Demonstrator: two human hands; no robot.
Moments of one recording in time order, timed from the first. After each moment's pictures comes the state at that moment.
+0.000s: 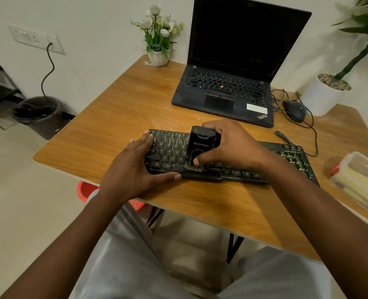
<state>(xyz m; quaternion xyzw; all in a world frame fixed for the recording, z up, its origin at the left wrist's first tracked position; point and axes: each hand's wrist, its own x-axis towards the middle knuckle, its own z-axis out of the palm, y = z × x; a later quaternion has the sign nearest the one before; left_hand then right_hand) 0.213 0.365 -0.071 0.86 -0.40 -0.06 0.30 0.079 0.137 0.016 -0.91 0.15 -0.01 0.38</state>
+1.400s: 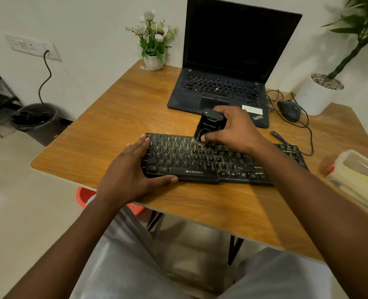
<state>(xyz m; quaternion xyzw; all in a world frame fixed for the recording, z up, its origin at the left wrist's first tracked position) 0.209 0.364 -0.065 0.86 -0.39 -0.06 0.32 0.096 0.094 0.004 -0.90 0.21 -0.12 0.35</state>
